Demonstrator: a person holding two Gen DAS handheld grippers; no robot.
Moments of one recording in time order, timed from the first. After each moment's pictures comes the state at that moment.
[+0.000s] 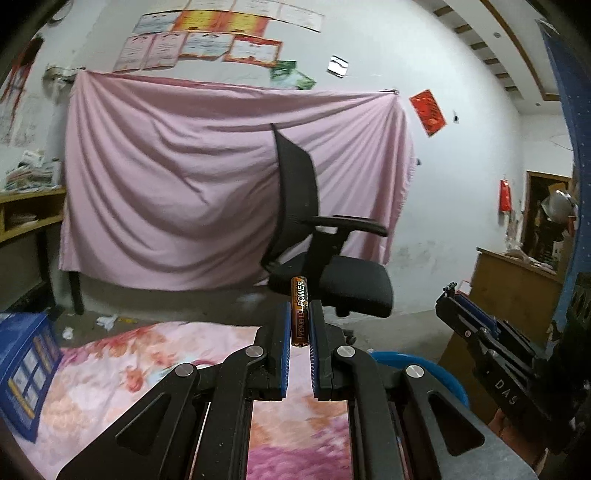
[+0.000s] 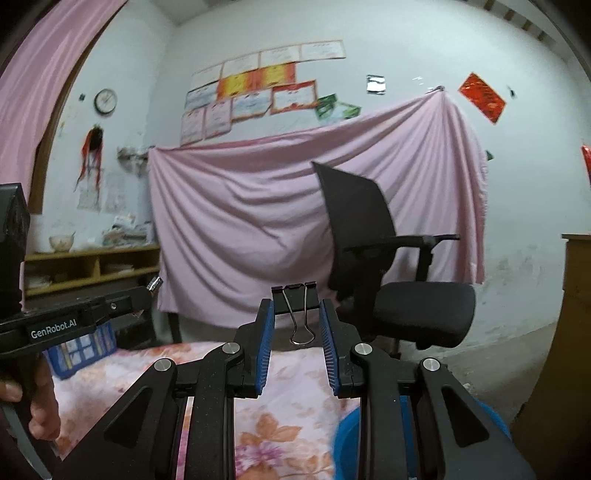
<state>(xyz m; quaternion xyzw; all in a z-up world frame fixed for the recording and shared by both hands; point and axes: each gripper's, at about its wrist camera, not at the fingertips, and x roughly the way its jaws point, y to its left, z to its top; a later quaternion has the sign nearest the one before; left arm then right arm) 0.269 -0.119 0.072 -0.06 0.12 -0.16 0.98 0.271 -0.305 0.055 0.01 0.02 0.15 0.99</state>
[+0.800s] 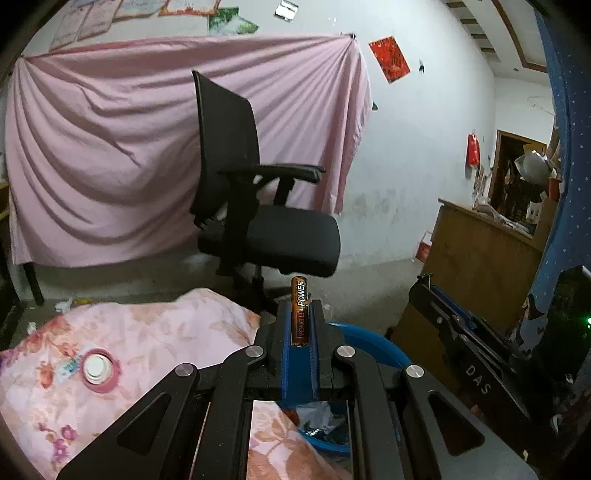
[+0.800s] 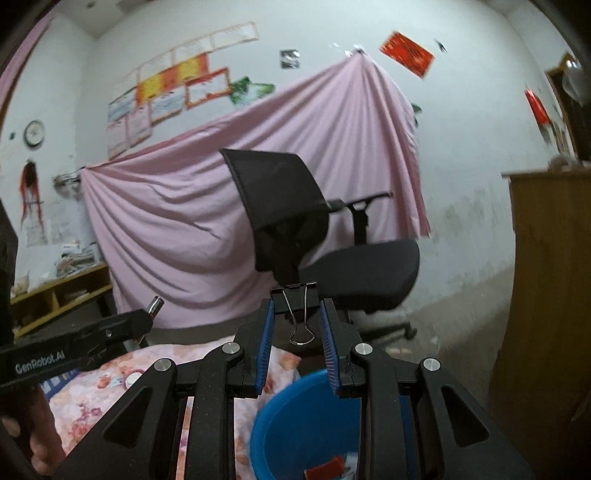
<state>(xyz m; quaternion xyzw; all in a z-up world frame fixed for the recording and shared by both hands) 0.323 -0.237 0.071 -0.02 0.22 -0.24 0.94 0.297 -0.406 0.047 0.11 0.09 0.05 0.99</state>
